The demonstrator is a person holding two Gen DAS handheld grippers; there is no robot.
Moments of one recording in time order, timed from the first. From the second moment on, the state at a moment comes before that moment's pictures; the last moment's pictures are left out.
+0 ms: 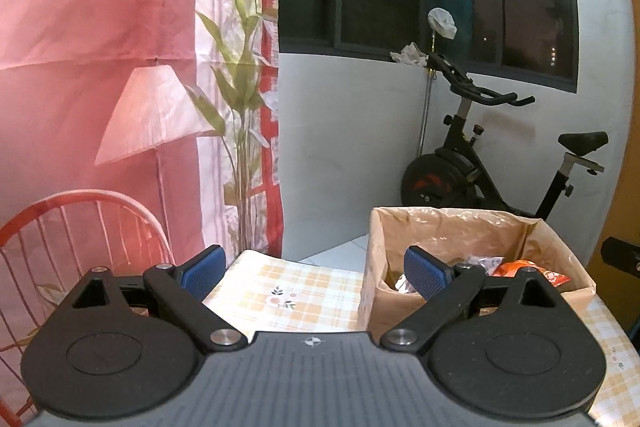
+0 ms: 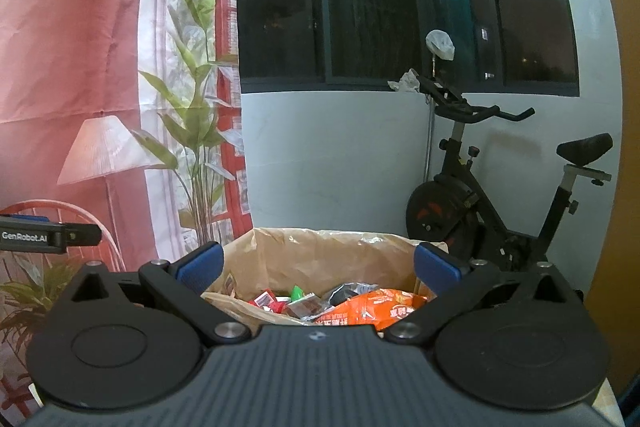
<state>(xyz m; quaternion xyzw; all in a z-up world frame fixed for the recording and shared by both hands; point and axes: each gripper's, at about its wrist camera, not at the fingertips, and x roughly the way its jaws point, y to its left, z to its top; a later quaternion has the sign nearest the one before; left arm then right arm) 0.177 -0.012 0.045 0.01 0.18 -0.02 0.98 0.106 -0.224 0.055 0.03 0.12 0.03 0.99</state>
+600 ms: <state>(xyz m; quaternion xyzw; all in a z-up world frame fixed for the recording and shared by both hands) 0.172 -0.018 0.041 0.03 0.18 -0.02 0.98 0.101 -0.227 0.054 0.03 0.12 0.02 0.99</state>
